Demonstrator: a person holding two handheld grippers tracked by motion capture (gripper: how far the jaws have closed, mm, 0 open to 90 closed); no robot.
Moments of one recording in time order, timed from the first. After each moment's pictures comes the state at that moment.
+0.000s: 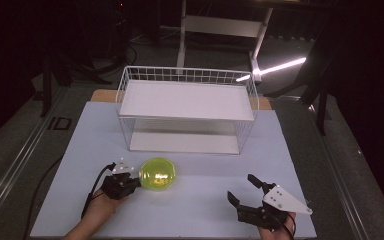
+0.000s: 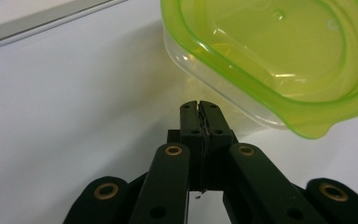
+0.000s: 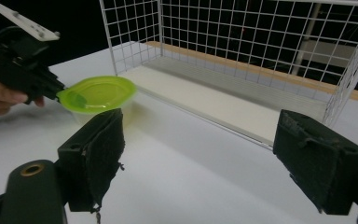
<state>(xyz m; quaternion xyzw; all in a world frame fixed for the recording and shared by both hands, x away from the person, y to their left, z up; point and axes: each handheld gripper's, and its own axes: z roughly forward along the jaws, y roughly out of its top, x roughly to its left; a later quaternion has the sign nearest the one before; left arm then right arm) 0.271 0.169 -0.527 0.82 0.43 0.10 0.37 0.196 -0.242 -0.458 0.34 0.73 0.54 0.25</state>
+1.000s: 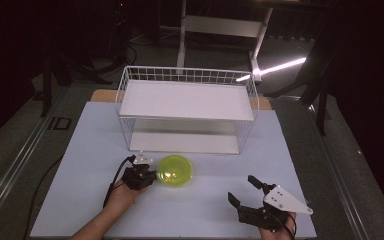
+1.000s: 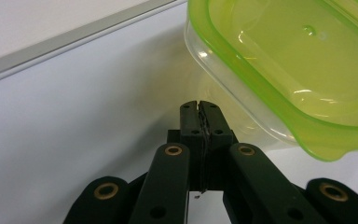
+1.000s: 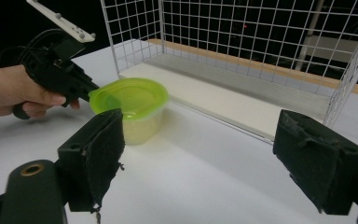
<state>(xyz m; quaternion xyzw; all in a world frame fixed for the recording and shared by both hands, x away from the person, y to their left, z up) 0.301 0.127 -0.530 0.82 0.42 0.08 0.38 0.195 -0.245 -0.459 0.34 0.73 0.54 0.24</state>
